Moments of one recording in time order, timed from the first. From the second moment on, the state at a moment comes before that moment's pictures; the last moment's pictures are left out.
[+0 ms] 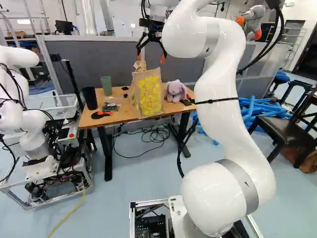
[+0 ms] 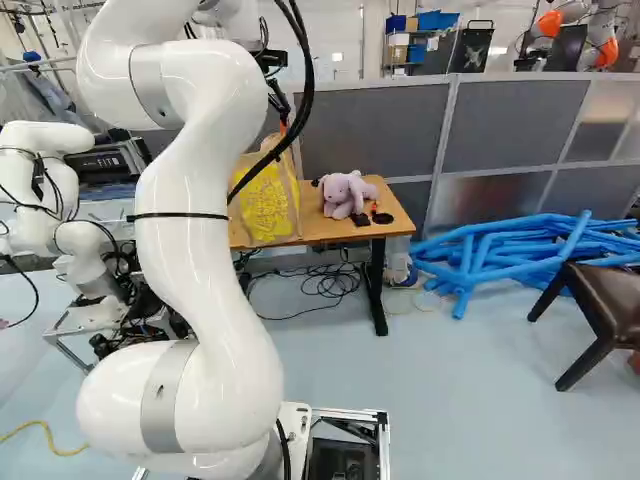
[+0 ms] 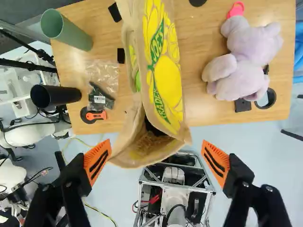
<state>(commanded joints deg) 9.0 -36.2 -126.5 4.6 -81.0 5.4</state>
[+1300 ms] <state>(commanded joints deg) 9.0 -36.2 -126.5 4.6 -81.0 5.4</state>
